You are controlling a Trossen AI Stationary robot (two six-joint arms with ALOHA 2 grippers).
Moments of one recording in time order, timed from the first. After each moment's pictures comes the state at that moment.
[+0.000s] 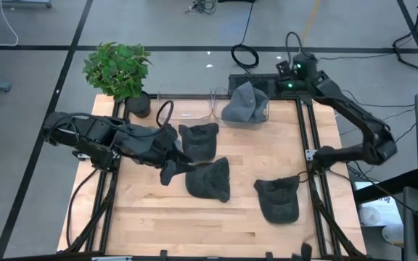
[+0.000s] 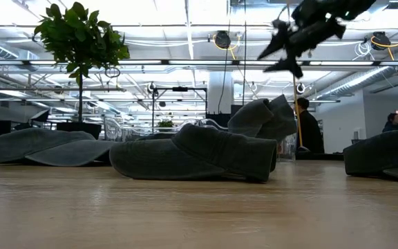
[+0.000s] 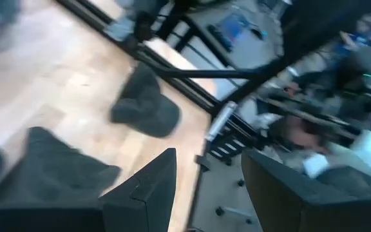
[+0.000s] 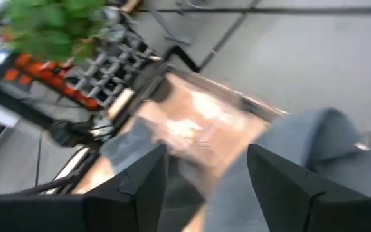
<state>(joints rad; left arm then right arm) -0.31 1.43 1.76 -0.81 -0.15 -0.84 -0.97 1.22 1.07 -0.33 -0.60 0.41</state>
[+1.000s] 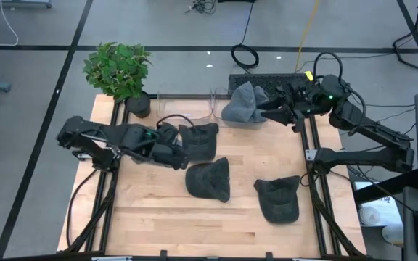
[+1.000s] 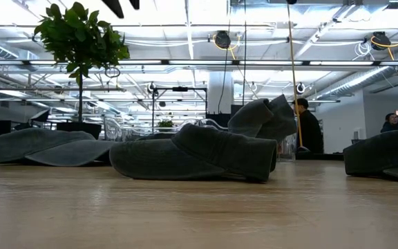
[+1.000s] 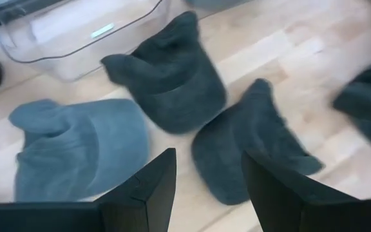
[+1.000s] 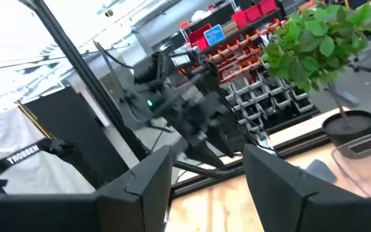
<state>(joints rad) -0.24 1.59 1.76 -1.44 -0.44 -1.25 -0.45 0.91 1.07 -0.07 -0.60 0.56</state>
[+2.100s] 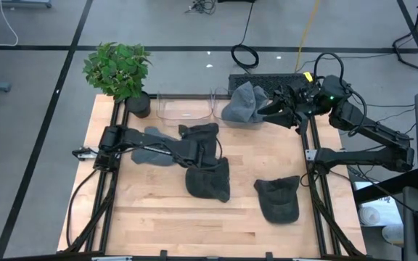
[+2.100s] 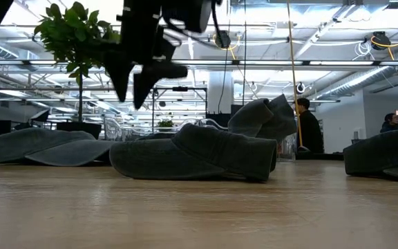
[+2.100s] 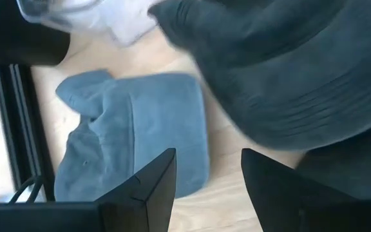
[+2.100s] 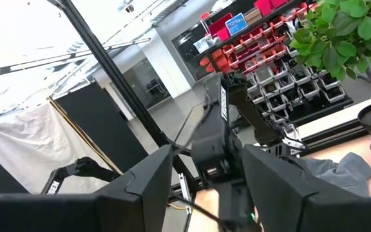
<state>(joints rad) -0.11 2.02 1.70 -1.57 -0.42 -1.34 -0.44 0.91 1.07 -0.05 -0.69 0.62</state>
